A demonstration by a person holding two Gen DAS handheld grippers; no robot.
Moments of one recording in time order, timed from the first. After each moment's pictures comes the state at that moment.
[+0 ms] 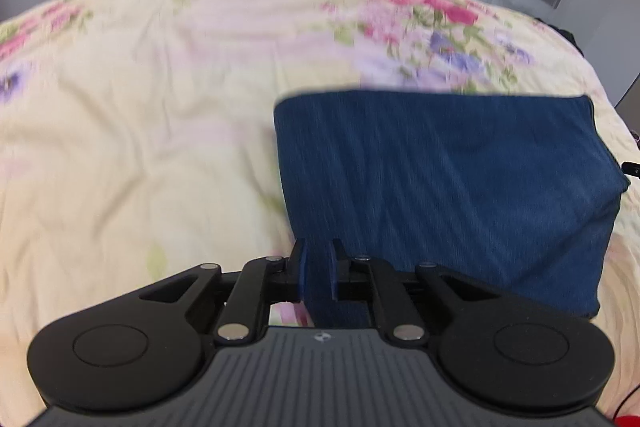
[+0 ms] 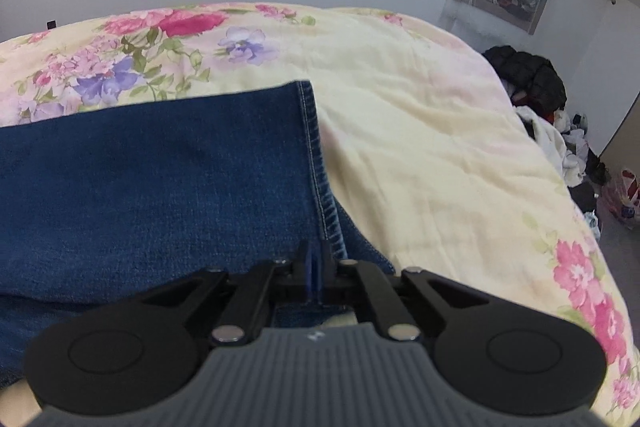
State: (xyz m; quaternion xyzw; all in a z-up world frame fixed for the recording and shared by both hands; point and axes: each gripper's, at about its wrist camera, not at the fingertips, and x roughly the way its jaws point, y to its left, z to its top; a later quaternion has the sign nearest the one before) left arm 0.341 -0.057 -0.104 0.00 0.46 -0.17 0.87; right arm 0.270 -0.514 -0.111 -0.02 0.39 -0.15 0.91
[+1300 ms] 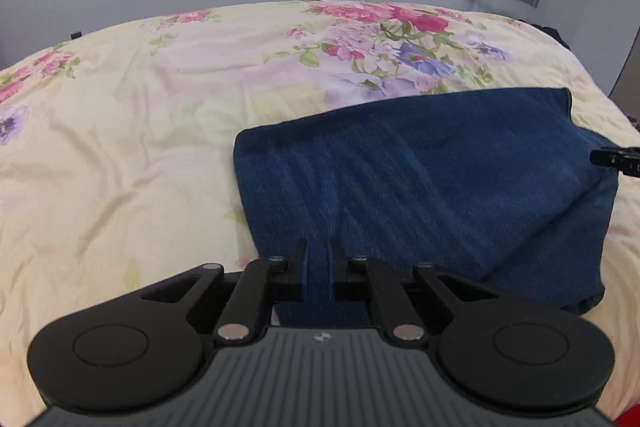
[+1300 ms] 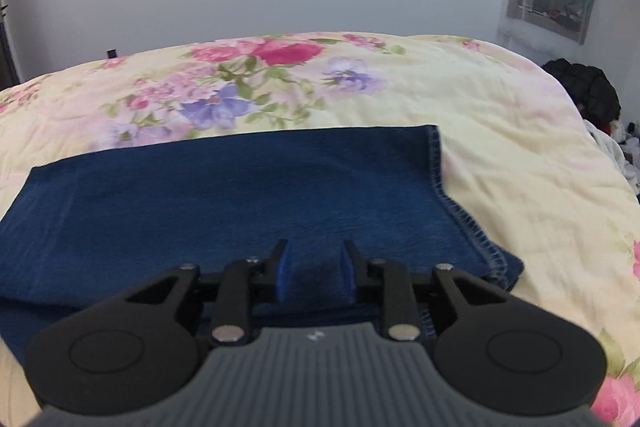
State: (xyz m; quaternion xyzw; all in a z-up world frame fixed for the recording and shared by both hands) left arm 0.297 -0.090 -0.116 0.05 0.41 -0.17 0.90; right arm 0.259 -0.419 -0.121 0.01 0.36 -0.06 0.93
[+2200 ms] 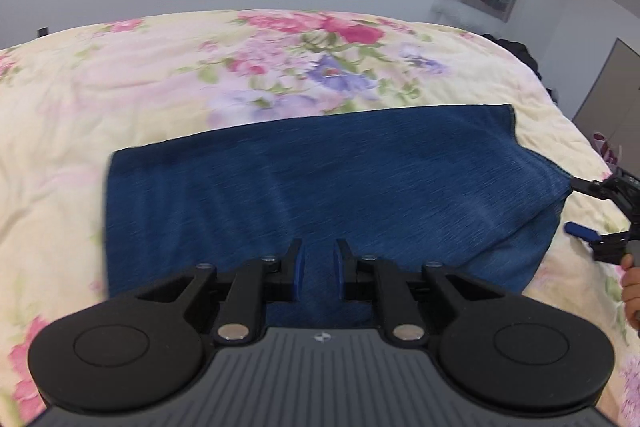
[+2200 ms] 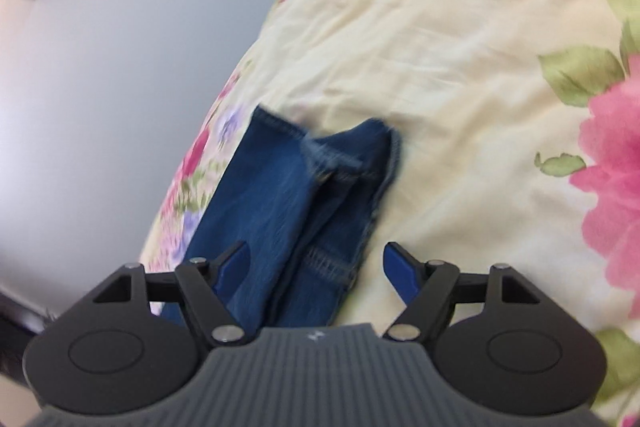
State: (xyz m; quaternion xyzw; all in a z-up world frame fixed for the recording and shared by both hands) left arm 0.305 -0.191 -0.102 0.00 0.41 -0.23 0.88; right arm 0.178 -0.581 -0.191 0.53 0.24 -0.14 0.80
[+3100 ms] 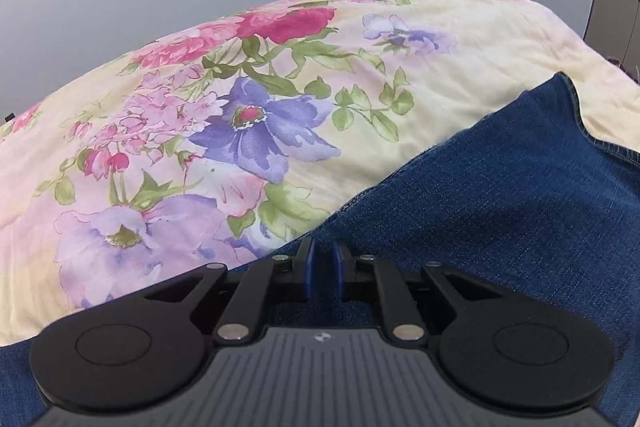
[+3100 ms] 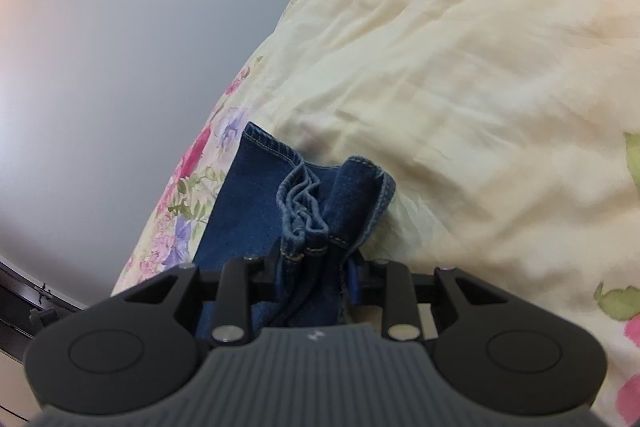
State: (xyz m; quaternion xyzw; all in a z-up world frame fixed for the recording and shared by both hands) left arm 0.431 -0.335 -0.161 0.14 0.38 -0.23 0.88; right arm 0.225 -0.596 -0.186 0.44 0.28 -0.11 0.85
